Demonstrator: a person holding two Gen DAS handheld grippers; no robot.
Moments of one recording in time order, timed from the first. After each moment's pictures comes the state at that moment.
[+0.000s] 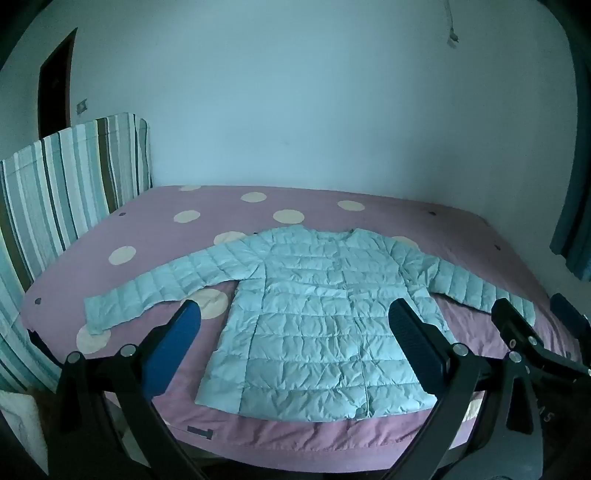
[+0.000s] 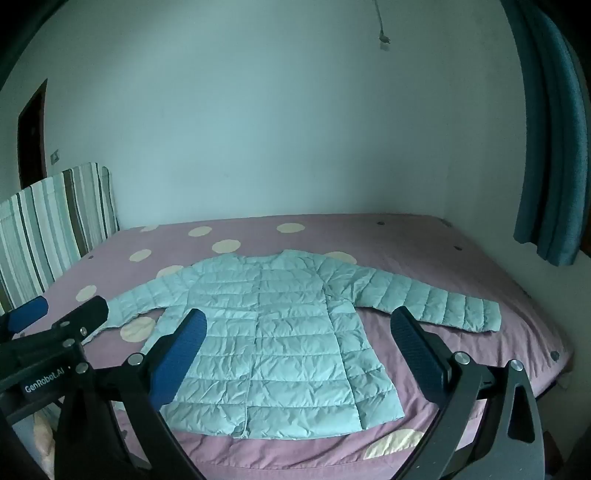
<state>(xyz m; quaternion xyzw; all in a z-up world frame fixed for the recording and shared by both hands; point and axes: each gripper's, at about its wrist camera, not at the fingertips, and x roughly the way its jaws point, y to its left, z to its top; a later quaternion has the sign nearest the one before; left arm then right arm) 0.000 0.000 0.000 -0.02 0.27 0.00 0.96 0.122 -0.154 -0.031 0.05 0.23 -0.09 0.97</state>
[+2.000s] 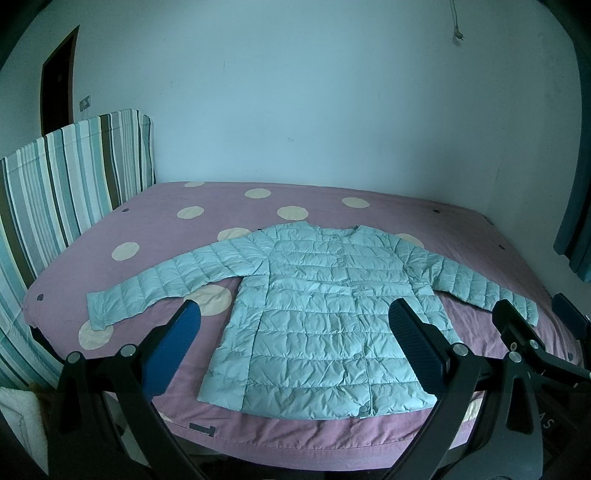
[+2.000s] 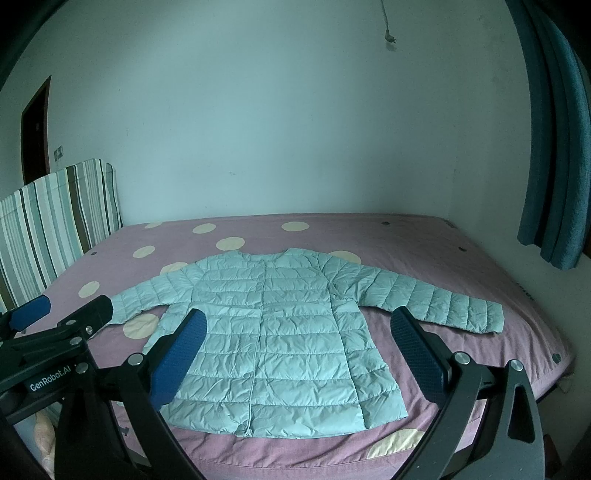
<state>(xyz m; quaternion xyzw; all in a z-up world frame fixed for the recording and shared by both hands) 0.001 0.004 -0.002 -0.01 0.28 0.00 0.96 0.121 -0.150 -0.029 0.05 0.23 -0.08 0.97</state>
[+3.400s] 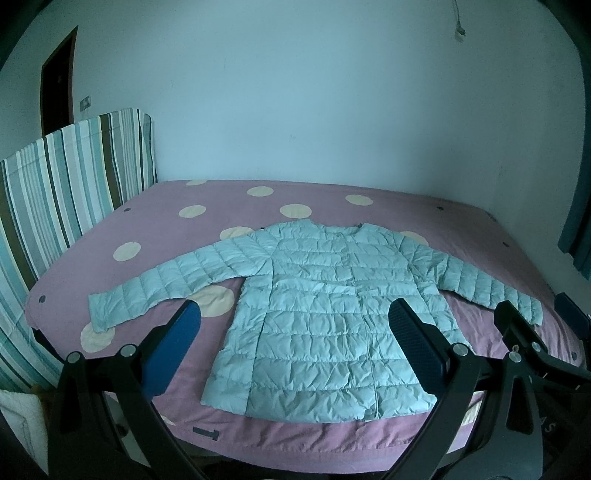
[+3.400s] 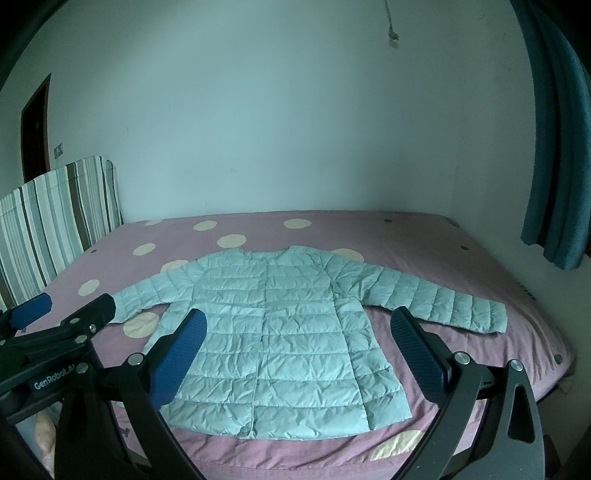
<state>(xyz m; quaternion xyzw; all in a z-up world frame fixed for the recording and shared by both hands) -0.003 0.013 -0.006 -0.01 0.28 0.01 0.96 0.126 -0.146 -0.036 0.04 0.24 -0.08 0.97</state>
